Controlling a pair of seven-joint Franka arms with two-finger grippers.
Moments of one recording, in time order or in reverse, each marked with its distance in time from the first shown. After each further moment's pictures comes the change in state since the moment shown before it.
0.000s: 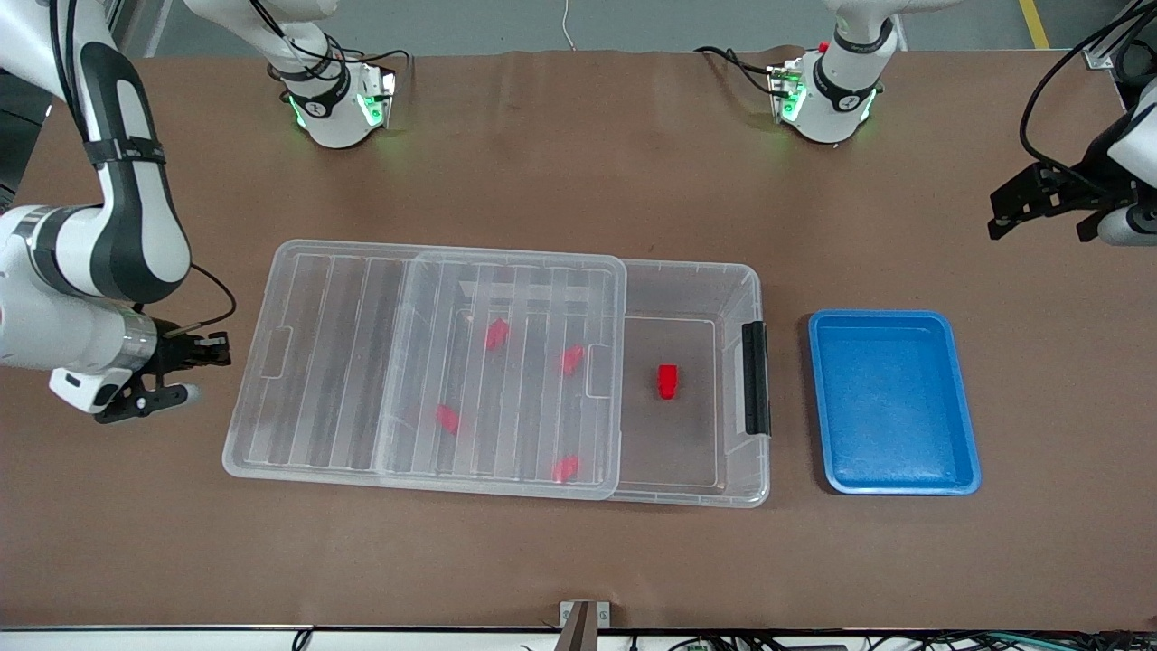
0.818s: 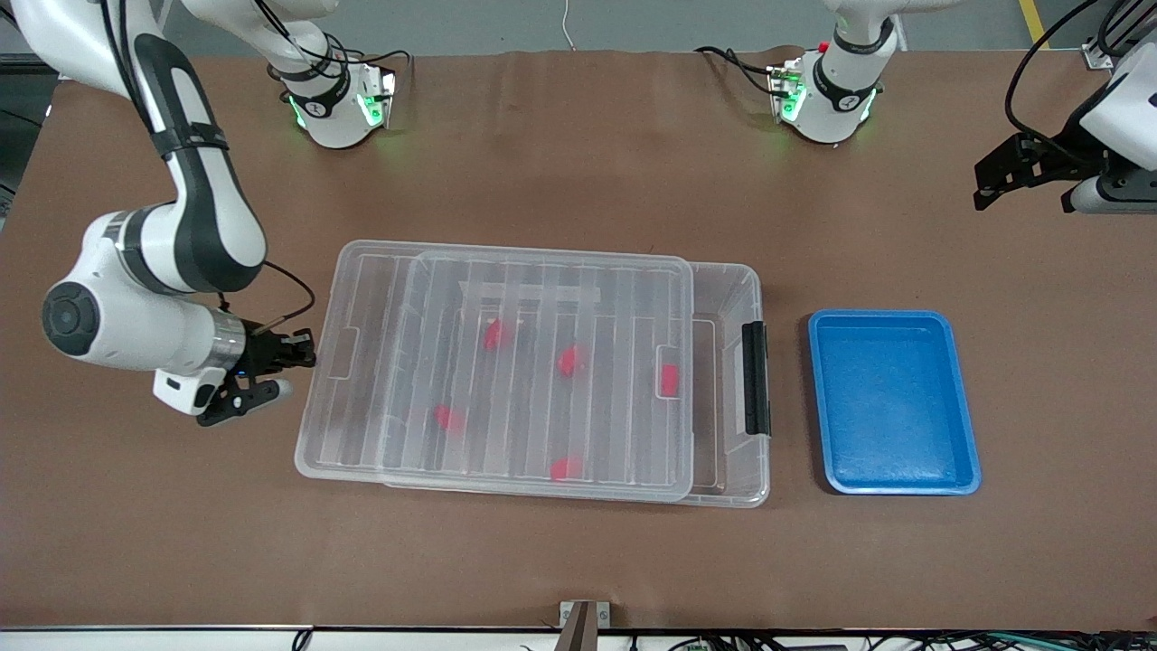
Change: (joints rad) left arm -0.021 -0.062 0.012 -0.073 -0.001 -0.005 0.000; right arm 0.097 0.015 0.088 0.002 0.105 0.050 0.054
